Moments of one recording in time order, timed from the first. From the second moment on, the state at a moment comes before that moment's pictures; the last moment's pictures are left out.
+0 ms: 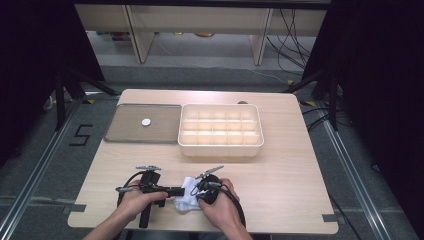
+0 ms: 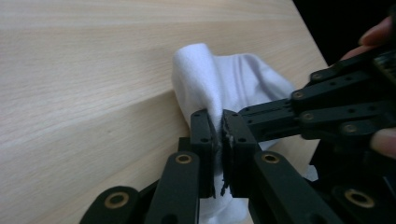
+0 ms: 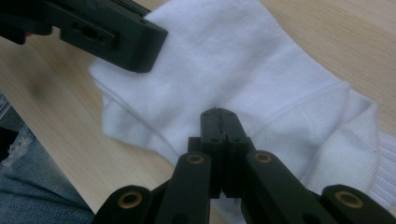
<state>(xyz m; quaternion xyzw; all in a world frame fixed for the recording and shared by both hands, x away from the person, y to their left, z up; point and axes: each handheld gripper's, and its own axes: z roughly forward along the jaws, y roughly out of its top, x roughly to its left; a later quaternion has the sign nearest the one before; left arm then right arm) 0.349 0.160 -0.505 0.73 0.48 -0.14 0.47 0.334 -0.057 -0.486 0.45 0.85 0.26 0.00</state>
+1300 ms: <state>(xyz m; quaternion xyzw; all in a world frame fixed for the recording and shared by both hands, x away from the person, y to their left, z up) 0.347 0.150 -0.491 0.74 0.46 -0.14 0.48 0.336 -0.137 -0.480 0.54 0.80 0.24 0.04</state>
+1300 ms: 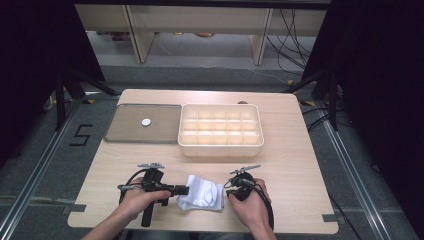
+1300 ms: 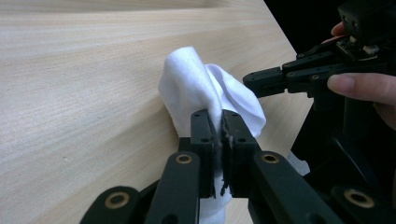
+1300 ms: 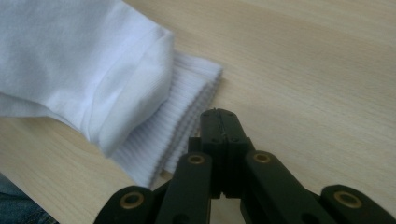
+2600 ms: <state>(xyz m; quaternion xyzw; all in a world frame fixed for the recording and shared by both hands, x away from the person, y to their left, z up) 0.352 0.143 -0.484 0.74 0.45 -0.13 0.48 0.338 -0.111 -0.485 0.53 0.82 0.22 0.05</state>
